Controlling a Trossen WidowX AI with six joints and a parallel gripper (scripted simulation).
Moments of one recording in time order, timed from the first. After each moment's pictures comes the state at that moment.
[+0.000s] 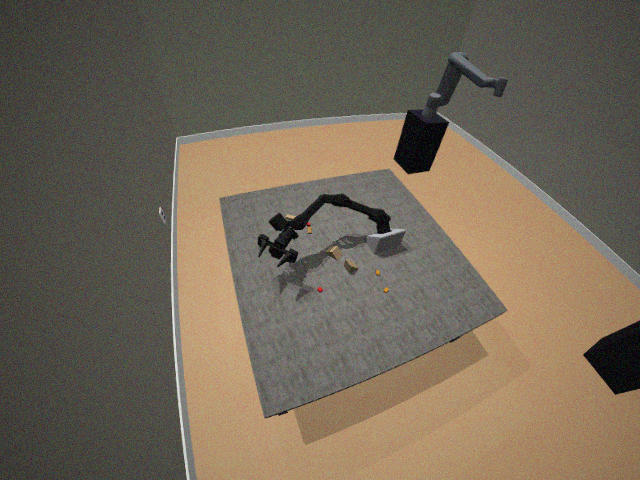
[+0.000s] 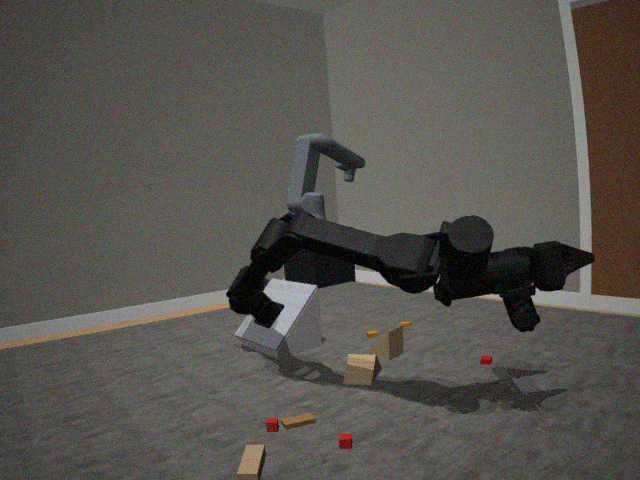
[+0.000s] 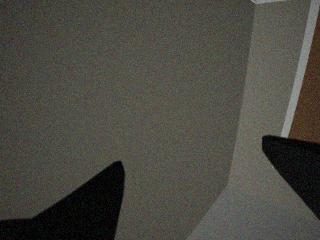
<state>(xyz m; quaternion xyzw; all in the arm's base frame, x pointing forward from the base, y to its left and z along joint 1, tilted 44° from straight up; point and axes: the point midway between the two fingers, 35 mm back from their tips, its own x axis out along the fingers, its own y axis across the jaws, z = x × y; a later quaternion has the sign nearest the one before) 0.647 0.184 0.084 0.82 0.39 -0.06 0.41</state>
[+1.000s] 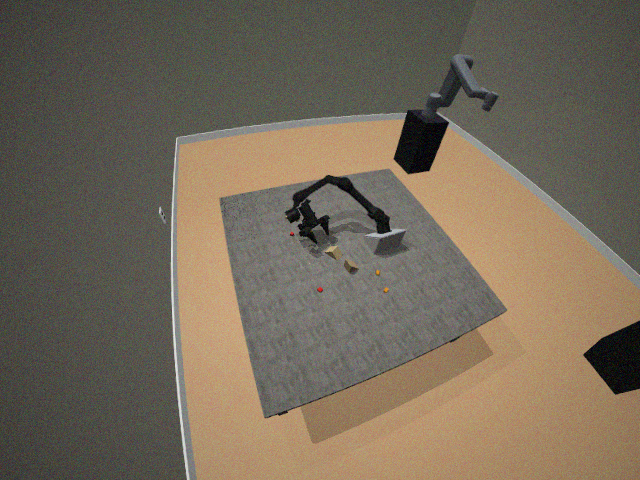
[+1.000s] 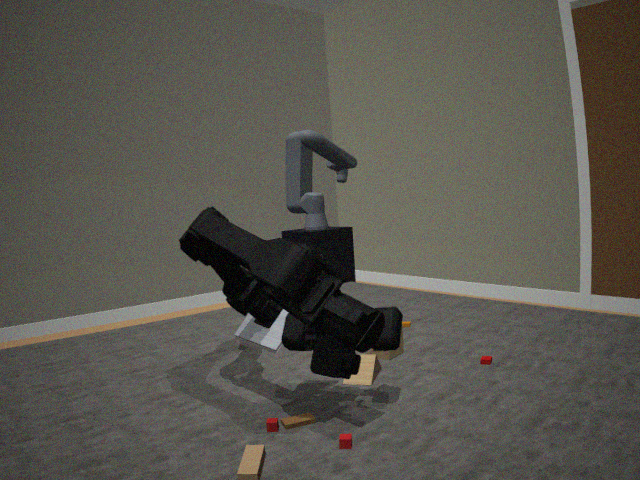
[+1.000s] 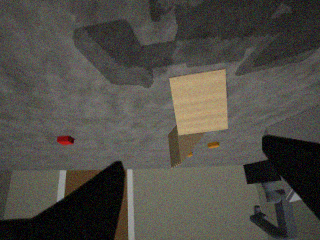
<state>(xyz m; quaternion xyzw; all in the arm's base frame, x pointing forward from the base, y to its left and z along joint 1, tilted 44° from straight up) 0.366 -0.025 0.087 0.35 0.68 -0.42 0.49</state>
